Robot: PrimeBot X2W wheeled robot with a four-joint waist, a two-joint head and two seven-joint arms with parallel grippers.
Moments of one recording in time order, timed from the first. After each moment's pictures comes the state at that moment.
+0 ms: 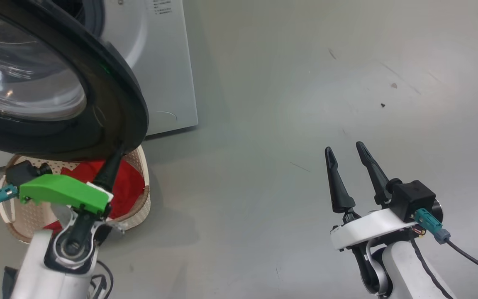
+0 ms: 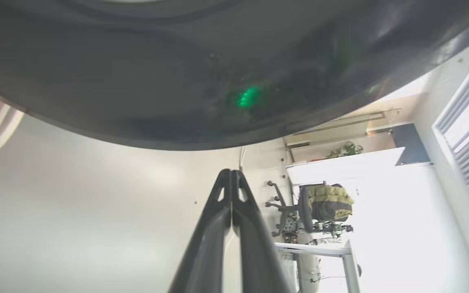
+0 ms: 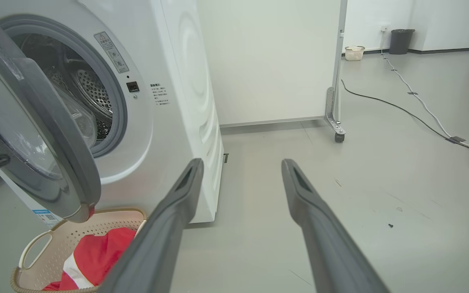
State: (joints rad) left arm -0.35 0.11 -0.17 0.27 -1.49 -0.05 0.20; right arm -0.16 -0.05 0.34 0.16 0.36 0.03 -0.25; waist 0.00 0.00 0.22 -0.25
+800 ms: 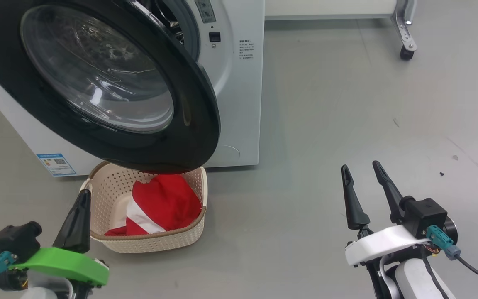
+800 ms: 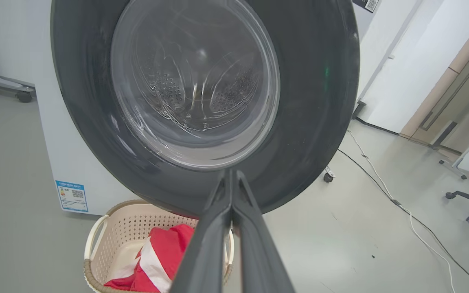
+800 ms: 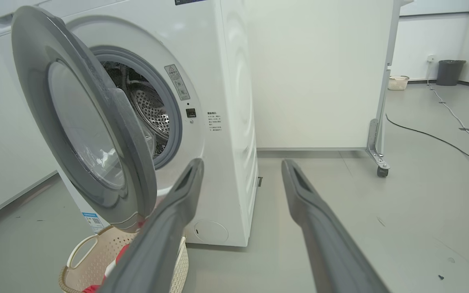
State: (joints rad) left arm -0.11 0.29 -0.30 0.22 -0.83 -0.08 -0.22; right arm -0.09 -0.07 0.28 0.16 0.34 0.05 -0.25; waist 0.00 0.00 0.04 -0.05
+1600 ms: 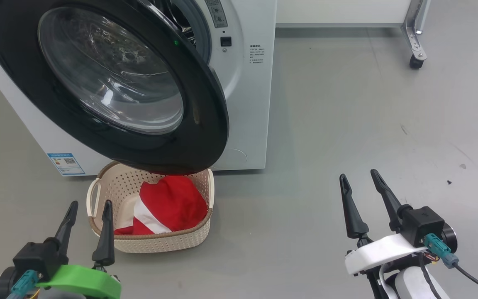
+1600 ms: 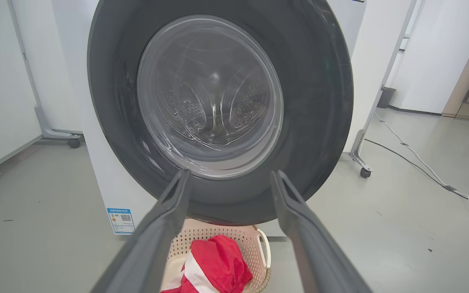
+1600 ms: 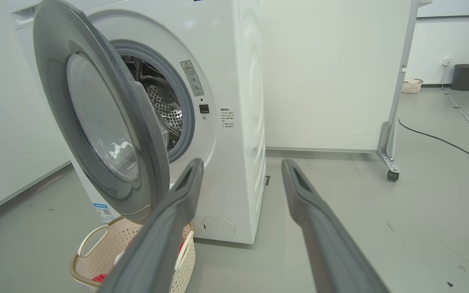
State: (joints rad) left arm -0.01 0.26 -0.29 0.13 -0.57 0.05 -0.25; right arm -0.05 -0.07 0.28 0.14 0.31 0.06 -0.25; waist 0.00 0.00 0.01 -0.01
